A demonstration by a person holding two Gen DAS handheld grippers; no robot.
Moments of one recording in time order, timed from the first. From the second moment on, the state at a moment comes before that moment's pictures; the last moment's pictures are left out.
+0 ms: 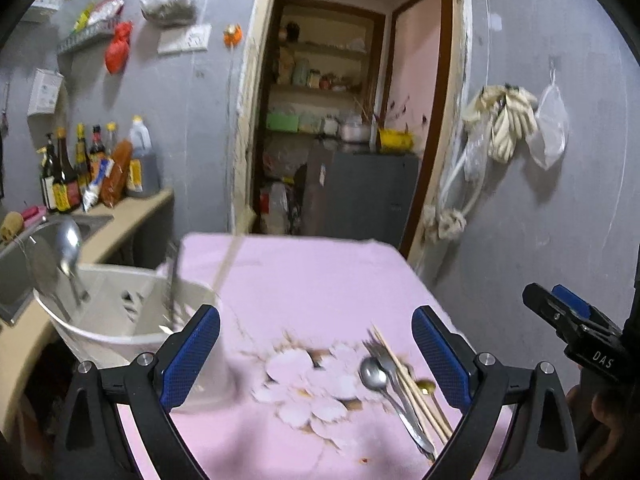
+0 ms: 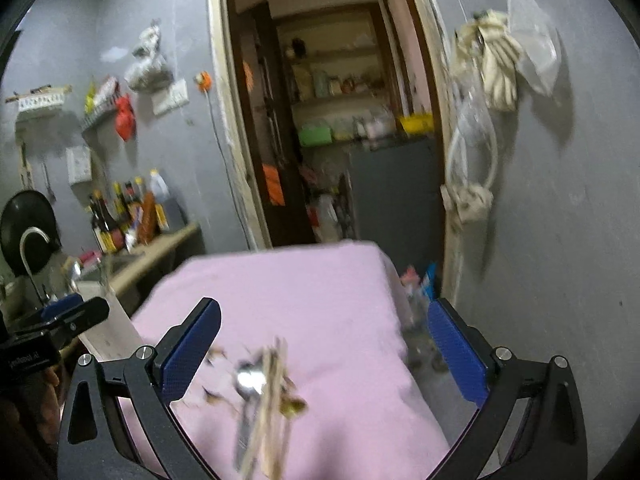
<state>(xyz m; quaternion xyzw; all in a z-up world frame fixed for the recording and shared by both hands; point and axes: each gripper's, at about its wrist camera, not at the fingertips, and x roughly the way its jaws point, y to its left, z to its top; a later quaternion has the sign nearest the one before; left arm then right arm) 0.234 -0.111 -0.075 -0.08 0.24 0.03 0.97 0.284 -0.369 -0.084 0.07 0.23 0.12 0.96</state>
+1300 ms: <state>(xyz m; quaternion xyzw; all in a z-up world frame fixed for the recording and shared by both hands) 0.339 -0.138 -0.193 -0.11 0.44 -0.09 0.89 0.335 -0.331 -0.197 -0.03 0.45 0.12 0.88</state>
